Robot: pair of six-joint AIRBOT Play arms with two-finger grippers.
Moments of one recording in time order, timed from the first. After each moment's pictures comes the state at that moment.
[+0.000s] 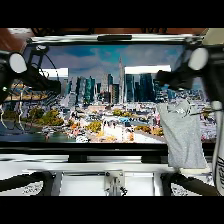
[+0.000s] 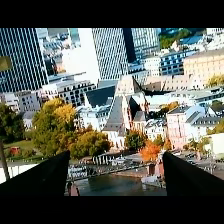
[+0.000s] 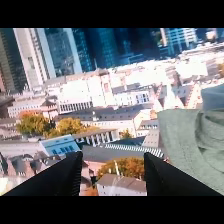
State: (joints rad) left arm -0.22 -1.38 1.57 1.66 -1.44 -1.55; right arm 0.19 -1.36 1.59 -1.60 1.41 1.95
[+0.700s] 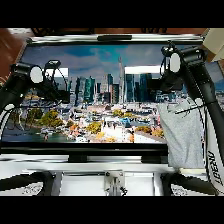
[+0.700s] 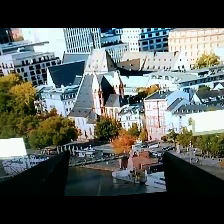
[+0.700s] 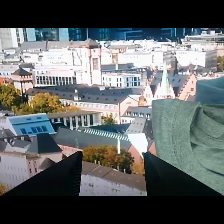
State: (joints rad) left arm -0.27 -1.40 1.42 1.62 -1.38 -1.67; right arm 0.29 -1.43 1.61 -1.69 1.49 1.86
